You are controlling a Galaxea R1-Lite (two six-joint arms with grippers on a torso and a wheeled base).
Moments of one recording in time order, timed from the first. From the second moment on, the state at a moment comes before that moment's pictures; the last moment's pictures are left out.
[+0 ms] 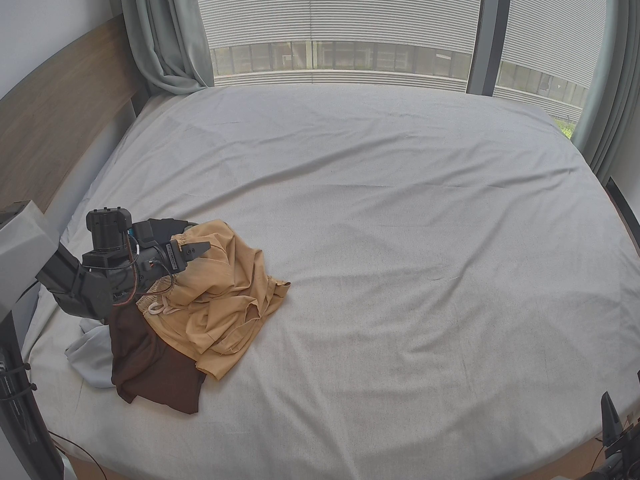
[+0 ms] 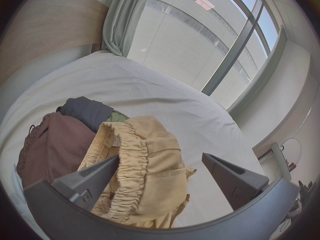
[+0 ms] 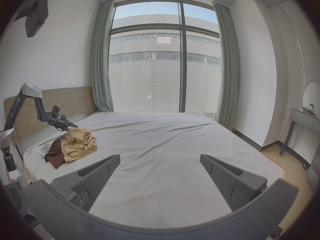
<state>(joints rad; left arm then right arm) -0.01 2.13 -0.97 -0.78 -0.35 -0.28 -0.01 0.02 -0.02 -0.01 -0.02 -0.01</state>
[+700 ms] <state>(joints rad) -0.03 2.17 -0.99 -0.82 -0.37 -0.32 -0.01 0.02 -0.02 -0.01 -0.02 -0.01</state>
